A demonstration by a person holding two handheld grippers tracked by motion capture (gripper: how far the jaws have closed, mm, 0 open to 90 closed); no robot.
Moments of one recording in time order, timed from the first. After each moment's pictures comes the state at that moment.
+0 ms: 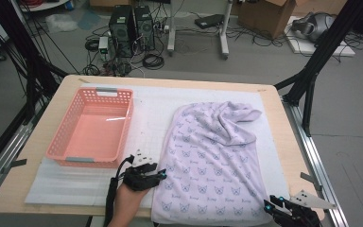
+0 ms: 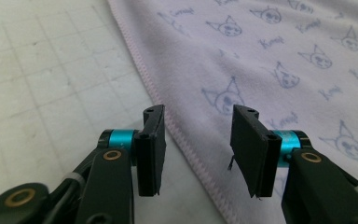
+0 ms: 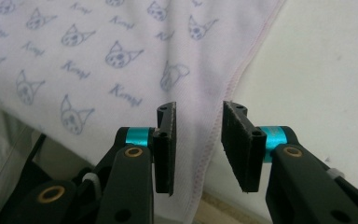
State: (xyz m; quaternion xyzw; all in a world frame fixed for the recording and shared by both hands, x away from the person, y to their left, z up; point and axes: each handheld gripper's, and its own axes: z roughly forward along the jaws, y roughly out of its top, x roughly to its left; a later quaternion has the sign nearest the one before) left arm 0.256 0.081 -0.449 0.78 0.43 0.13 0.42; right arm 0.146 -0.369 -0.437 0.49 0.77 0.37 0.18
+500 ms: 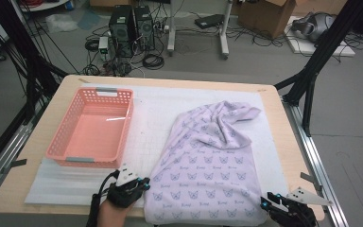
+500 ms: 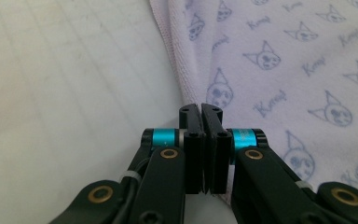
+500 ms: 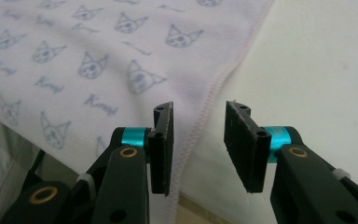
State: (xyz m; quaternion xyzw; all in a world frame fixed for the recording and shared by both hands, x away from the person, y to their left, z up) left arm 0.202 0.125 -0.451 0.79 0.43 0.14 0.42; right arm 0.154 -0.362 -0.439 0.50 0.76 0.38 0.17
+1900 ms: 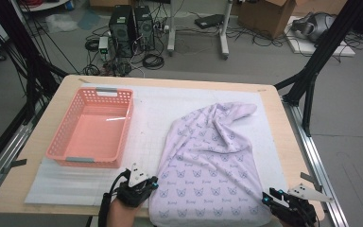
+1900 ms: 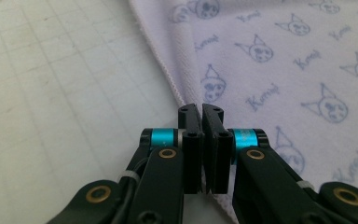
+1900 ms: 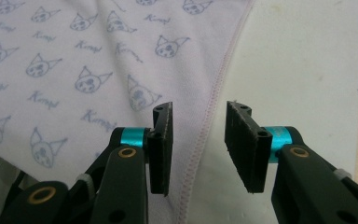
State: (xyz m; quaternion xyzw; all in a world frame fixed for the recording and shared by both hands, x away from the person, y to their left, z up) left arm 0.210 0.097 -0.450 0.80 0.41 0.16 0.41; right arm 0.162 -0.364 -0.435 0.51 0.75 0.38 0.19
